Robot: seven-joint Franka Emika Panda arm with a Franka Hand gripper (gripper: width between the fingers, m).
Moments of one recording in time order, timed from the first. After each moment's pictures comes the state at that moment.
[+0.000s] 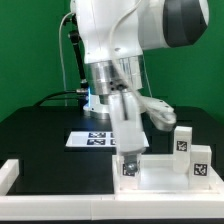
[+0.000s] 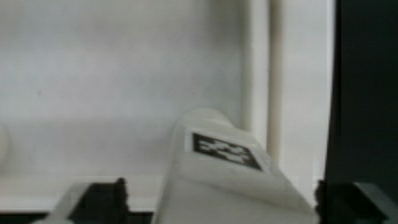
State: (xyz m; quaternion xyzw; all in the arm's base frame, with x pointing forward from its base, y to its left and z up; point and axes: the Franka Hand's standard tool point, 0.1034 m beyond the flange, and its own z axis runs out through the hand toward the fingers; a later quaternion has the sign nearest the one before) arm 0.622 0.007 0.068 -0.78 0.62 0.02 0.07
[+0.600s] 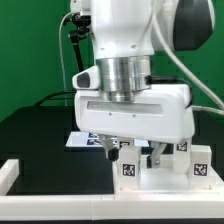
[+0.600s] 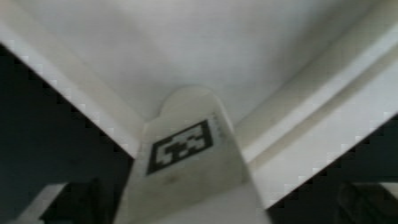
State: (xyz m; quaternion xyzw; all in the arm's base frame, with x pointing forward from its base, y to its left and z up) arm 0.625 0.011 0.070 -0.95 0.31 -0.03 0.04
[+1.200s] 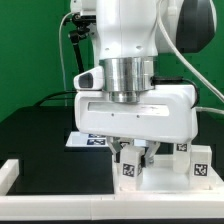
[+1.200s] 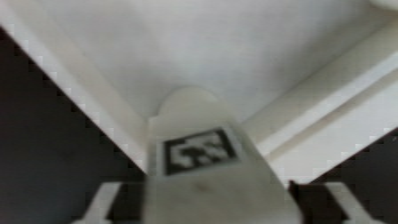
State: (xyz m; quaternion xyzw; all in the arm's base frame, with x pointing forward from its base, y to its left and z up) arm 0.624 0.010 0.068 -0.94 0.33 -0.04 0.04
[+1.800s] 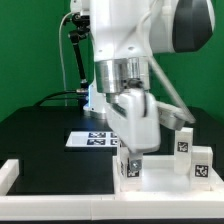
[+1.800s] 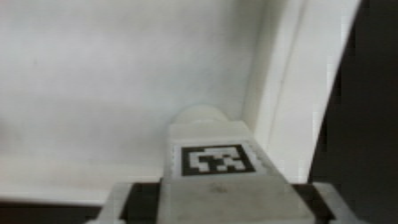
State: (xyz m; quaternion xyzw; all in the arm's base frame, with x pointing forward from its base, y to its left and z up) arm 0.625 0.009 0.067 -0.73 0.68 0.00 0.07
